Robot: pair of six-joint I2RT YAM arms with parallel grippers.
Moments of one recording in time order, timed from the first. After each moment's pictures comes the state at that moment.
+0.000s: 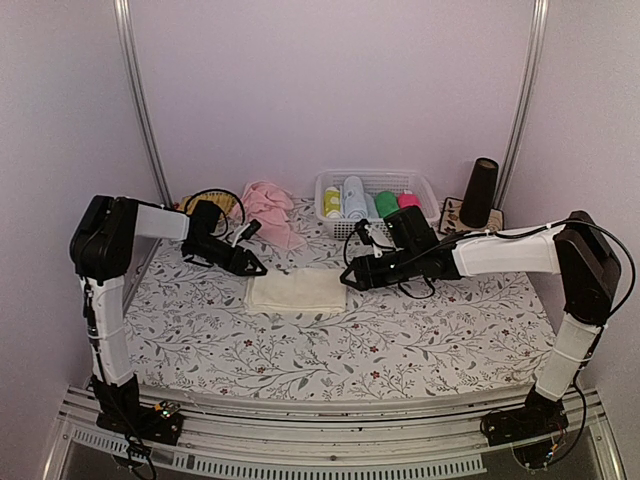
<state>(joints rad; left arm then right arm) -0.21 2.13 1.38 -0.38 0.79 0.29 0.73 1.79 1.14 -0.07 -0.25 0.38</state>
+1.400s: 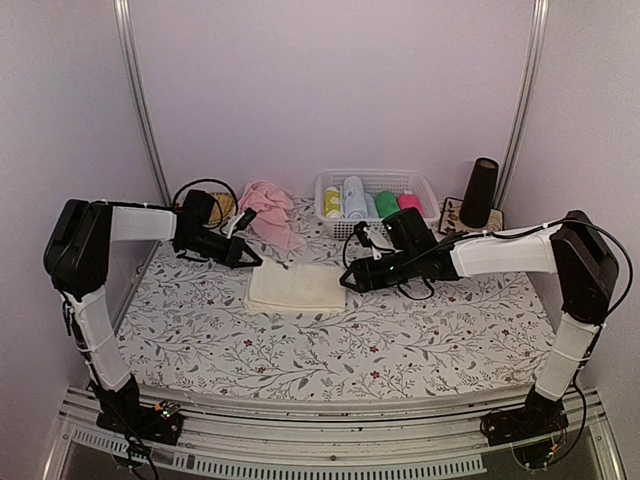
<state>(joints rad) -0.25 1.91 1.24 -0.34 0.77 0.12 0.73 1.80 1.14 -0.07 -0.25 0.37</state>
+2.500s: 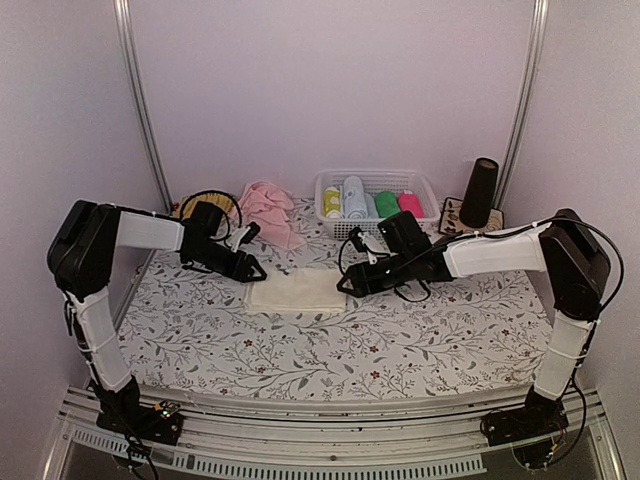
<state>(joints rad) -0.30 1.93 1.17 -0.25 0.55 0.09 0.73 1.85 1.16 -0.07 -0.29 0.33</state>
